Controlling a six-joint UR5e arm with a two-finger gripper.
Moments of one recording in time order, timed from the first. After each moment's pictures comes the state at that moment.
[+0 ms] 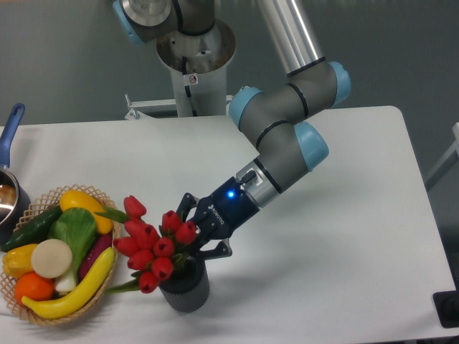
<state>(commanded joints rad) 2.54 -2.02 -1.70 -0.85 0.36 1.45</state>
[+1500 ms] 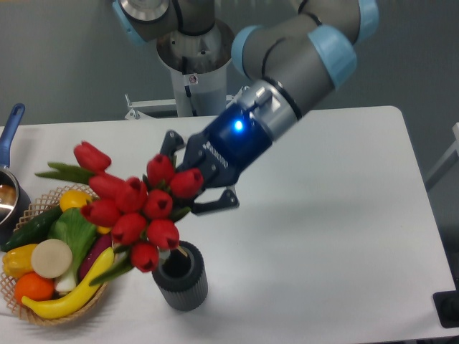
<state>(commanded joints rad) 2.55 -1.84 -1.43 -0.85 0.32 0.82</state>
